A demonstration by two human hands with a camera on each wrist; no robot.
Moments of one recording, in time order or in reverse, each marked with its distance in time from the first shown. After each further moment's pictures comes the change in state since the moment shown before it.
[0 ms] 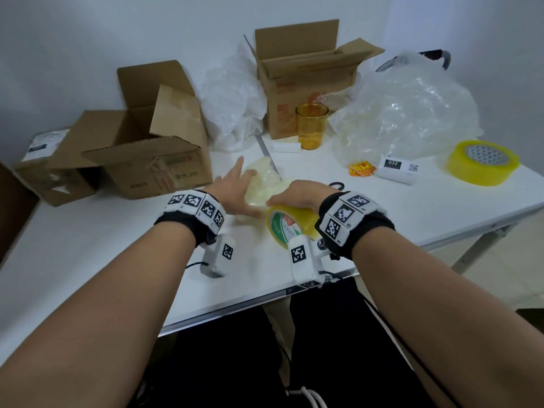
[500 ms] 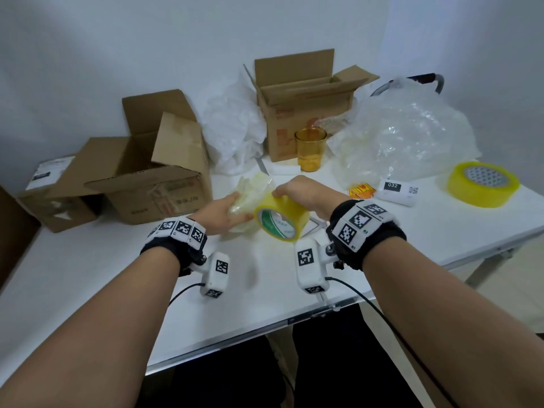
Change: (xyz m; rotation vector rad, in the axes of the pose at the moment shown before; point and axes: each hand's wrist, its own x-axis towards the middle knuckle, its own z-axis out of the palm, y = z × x) left_hand 0.001 -0.025 -0.005 -0.437 0.034 -0.087; right_hand 0.020 -0.013 -0.032 0.299 0.145 -0.142
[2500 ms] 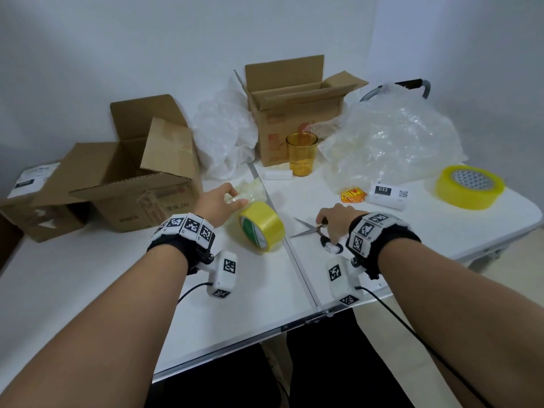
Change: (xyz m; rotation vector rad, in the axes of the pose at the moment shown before) left_hand 0.008 0.030 -0.010 -0.098 0.226 -0.079; right_hand 0.011 0.087 -0.040 -0.964 -0.044 0.181
